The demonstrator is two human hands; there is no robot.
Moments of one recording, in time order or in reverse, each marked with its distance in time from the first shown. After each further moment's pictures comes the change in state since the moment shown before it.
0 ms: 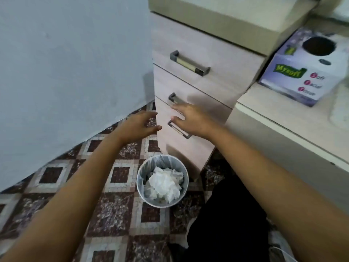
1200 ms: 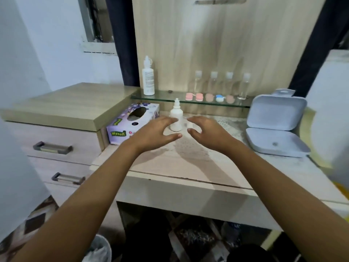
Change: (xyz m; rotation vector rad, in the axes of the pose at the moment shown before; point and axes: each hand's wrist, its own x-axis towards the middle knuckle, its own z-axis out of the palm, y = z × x) left_hand 0.033 0.391 0.014 -0.001 0.031 0.777; right_hand -0.288 0.121 -0.230 -0.231 0.526 0.440
